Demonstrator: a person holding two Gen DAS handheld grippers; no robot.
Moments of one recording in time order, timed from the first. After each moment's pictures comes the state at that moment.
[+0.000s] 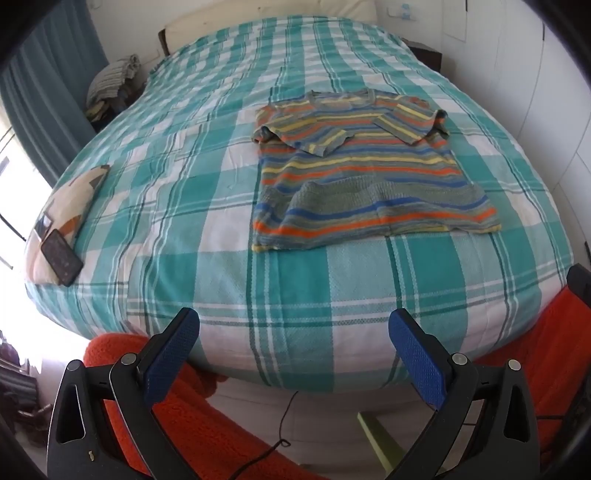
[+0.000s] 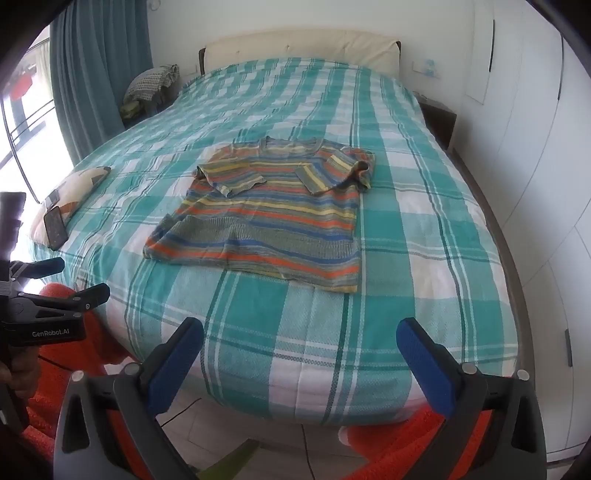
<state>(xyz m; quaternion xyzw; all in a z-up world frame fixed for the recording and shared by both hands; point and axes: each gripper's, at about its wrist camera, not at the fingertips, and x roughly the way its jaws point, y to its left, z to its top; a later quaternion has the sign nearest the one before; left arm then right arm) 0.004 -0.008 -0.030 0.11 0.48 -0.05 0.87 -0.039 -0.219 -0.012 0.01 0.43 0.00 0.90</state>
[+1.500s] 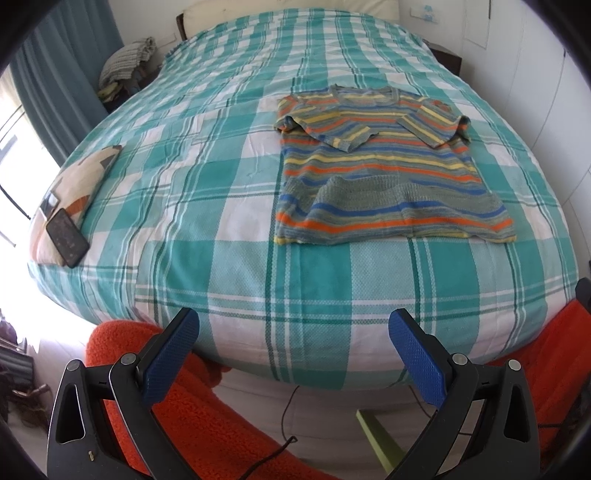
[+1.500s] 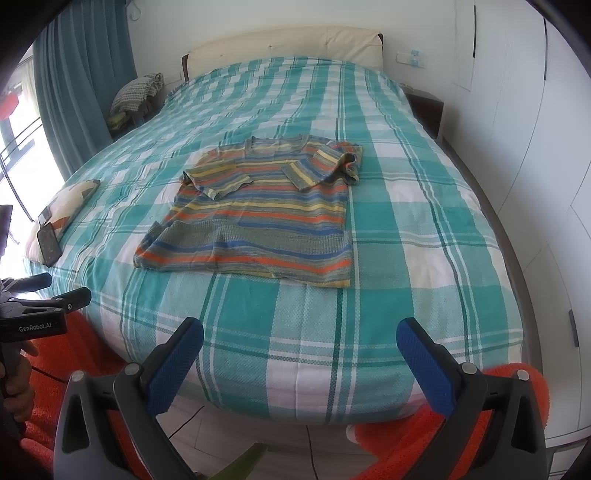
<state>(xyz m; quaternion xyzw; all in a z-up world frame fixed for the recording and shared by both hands) 0.014 0.012 -0.029 0.09 0.50 -0.02 0.86 -0.041 -0.233 -0.015 0.05 0.43 -0.03 0.90</state>
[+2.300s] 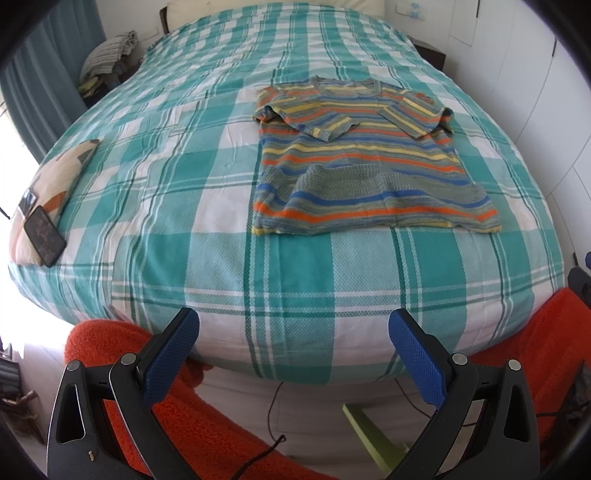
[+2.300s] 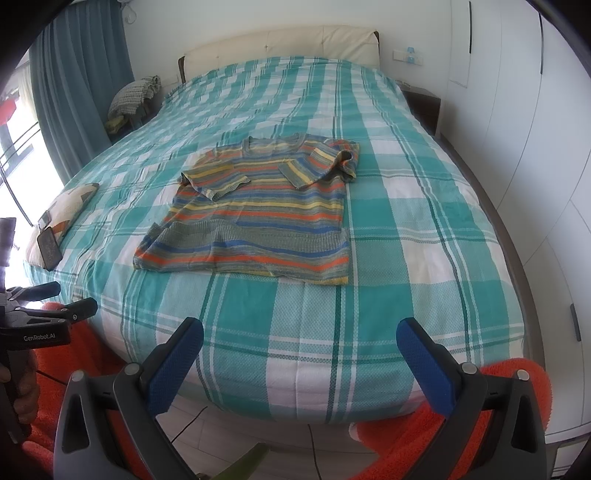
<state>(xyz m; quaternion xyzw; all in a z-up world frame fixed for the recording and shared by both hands) 0.016 0.014 -0.039 0.07 0.51 -0.06 0.85 -0.043 -0.236 -0.016 0.05 0.43 -0.03 0.90</state>
